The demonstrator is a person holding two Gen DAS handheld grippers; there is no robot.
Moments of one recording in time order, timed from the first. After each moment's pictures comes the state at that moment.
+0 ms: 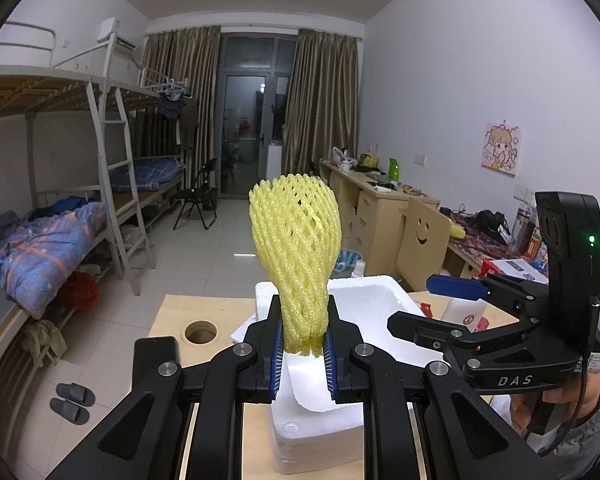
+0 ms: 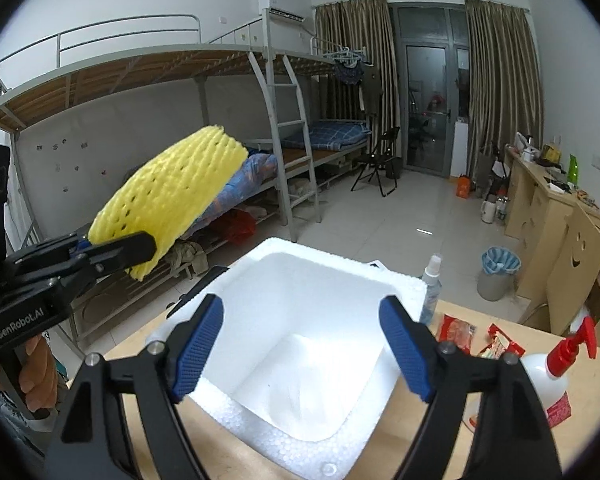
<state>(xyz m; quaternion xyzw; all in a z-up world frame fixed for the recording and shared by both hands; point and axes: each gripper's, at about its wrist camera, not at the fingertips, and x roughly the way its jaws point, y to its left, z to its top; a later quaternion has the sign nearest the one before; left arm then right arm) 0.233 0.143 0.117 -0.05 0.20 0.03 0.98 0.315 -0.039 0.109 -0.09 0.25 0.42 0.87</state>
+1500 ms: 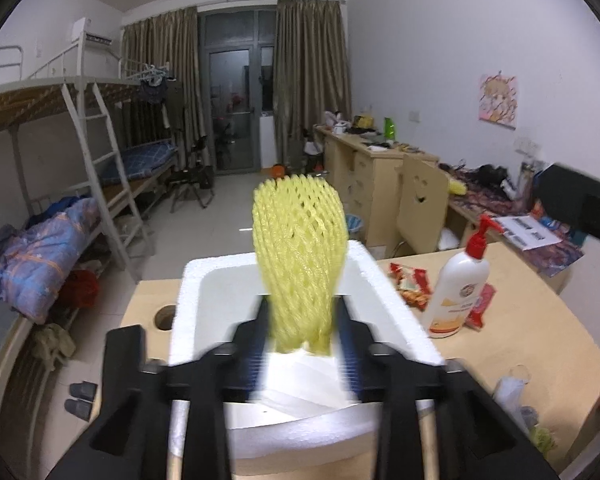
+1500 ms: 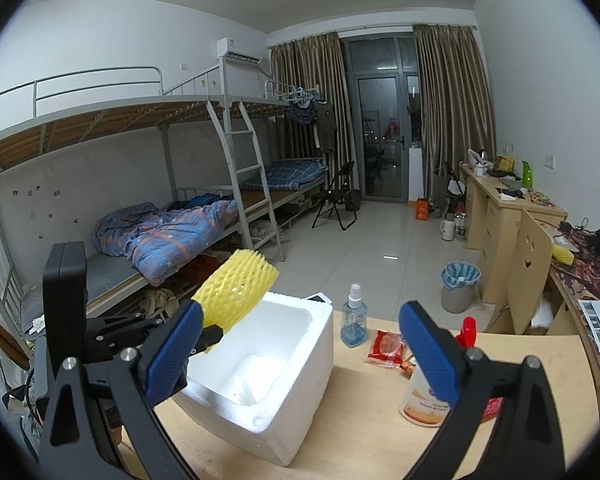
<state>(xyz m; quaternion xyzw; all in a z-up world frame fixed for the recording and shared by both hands) 0.293 0.081 0.083 0.00 0.26 0.03 0.96 0.306 -0.110 0.146 -0.03 0.19 0.35 0.92</state>
